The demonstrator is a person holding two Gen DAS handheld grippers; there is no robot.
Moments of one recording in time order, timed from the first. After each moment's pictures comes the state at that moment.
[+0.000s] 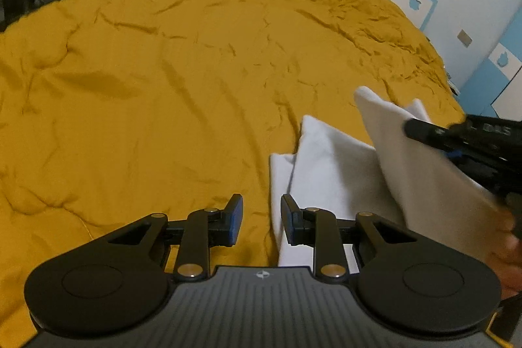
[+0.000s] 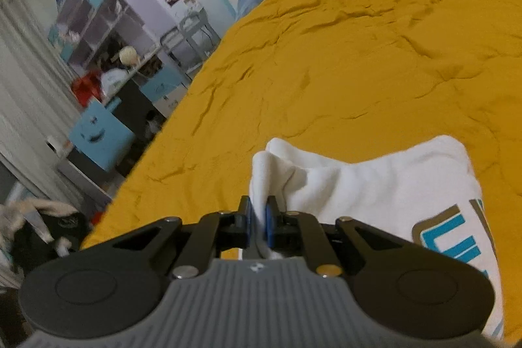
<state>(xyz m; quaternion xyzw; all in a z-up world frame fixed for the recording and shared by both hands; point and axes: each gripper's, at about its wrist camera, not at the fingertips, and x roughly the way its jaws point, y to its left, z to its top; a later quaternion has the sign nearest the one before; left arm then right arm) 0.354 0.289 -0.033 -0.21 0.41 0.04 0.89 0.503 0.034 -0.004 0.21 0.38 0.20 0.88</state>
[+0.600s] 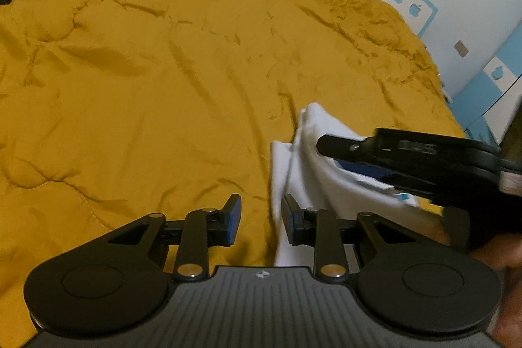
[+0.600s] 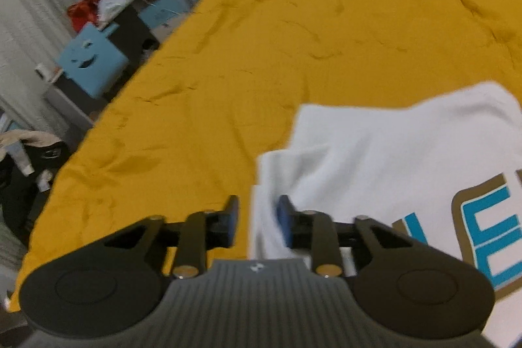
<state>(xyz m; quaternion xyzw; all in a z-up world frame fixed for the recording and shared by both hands) 0.334 0.301 -0.031 -0.25 0.40 0.03 0.88 0.511 0.109 -0.048 0.13 0.46 0.25 0.84</state>
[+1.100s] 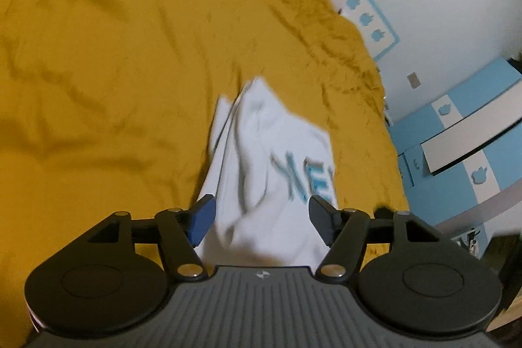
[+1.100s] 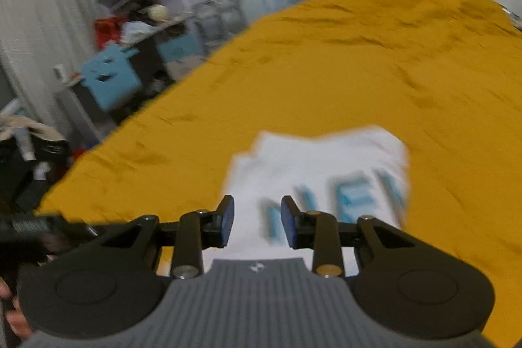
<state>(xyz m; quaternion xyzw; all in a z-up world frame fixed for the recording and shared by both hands) 0.258 0.289 -0.031 -0.39 0.38 -0.04 0.84 0.373 -0.019 0.016 0.07 0.37 0.23 0.90</state>
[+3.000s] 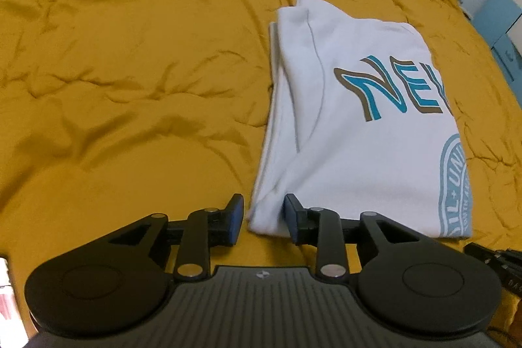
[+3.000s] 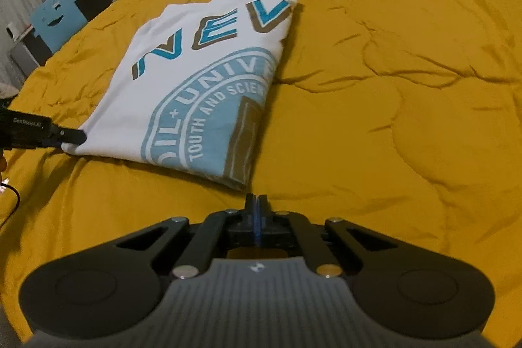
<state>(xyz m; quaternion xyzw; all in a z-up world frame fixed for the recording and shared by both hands) 0.298 0.231 -0.060 -0.14 0.52 0.05 0.84 0.314 -0.113 -0.101 0.05 0.49 0.17 0.85</state>
